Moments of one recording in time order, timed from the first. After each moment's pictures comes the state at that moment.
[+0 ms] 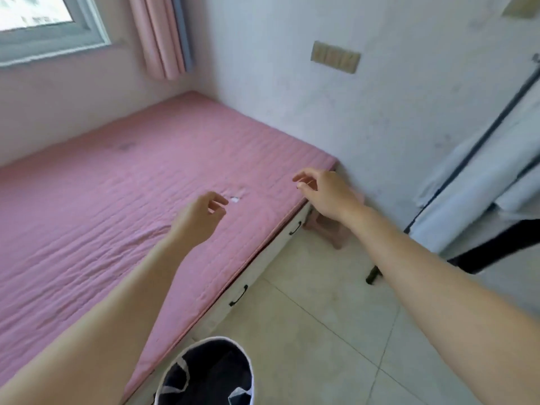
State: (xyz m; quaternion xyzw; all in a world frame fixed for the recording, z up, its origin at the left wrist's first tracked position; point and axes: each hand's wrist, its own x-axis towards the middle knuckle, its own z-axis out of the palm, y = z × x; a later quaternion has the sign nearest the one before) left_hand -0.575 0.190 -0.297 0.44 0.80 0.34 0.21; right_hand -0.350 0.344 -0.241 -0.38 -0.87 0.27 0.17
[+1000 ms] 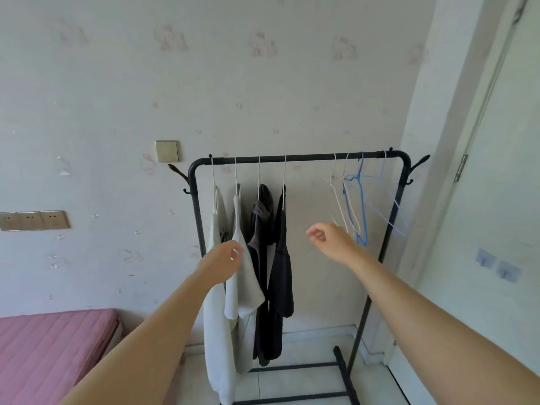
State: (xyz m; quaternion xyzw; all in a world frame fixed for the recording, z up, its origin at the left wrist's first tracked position) left_hand 0.017 0.631 -0.141 0.78 0.53 0.22 0.26; right_hand 0.291 0.570 -0.109 -0.70 -0.64 0.13 0.29
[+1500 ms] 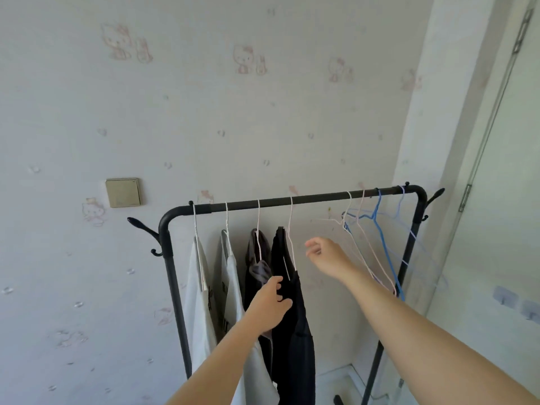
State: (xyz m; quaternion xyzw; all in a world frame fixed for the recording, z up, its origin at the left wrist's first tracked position) left_hand 0.120 0.806 -0.163 0.79 0.38 0.20 0.44; right_hand 0.295 0.770 -0.085 -0.77 -0.53 0.14 0.34
